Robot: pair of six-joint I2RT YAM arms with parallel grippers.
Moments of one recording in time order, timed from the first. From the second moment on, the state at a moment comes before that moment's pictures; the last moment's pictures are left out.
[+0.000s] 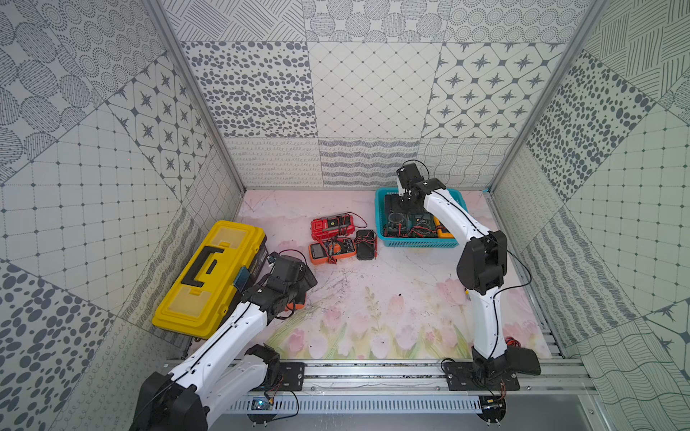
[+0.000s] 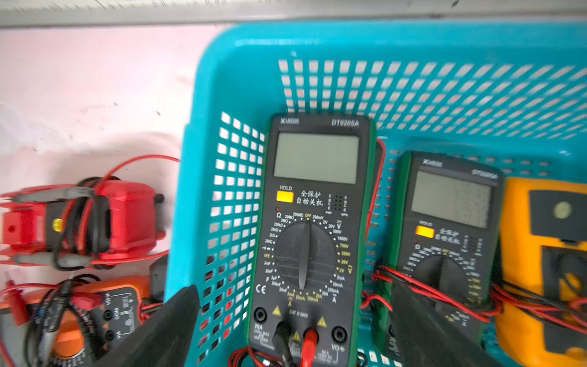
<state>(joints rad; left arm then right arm) -0.32 0.96 0.59 -0.55 -0.17 -0.83 0.40 2.15 2.11 -0.92 0.07 0.31</state>
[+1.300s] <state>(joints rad) -0.32 0.97 0.58 -0.55 -0.17 -0.84 0.76 2.17 1.82 -0.78 0.21 0.45</state>
